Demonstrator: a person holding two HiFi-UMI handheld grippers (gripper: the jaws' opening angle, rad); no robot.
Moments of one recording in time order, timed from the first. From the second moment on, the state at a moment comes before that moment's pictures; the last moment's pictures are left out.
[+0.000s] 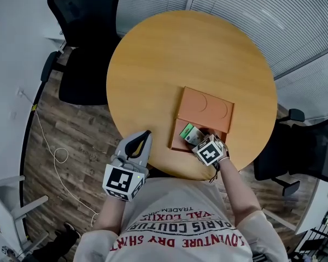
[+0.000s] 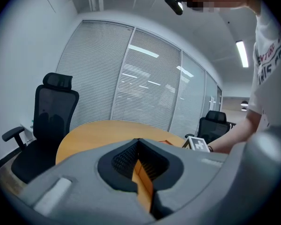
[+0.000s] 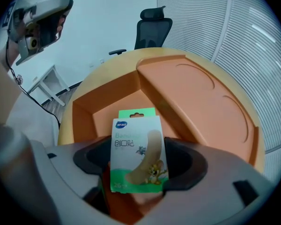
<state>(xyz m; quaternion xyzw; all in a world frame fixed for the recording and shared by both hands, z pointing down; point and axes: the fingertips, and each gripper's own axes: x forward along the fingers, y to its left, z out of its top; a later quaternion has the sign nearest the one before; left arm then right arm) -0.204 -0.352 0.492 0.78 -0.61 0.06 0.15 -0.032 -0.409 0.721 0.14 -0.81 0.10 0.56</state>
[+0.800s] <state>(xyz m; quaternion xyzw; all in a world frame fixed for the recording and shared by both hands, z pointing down) -0.159 -0.360 0.457 0.77 -0.62 0.04 0.13 -0.021 -0.405 0.618 0.15 -0.88 0.04 0.45</state>
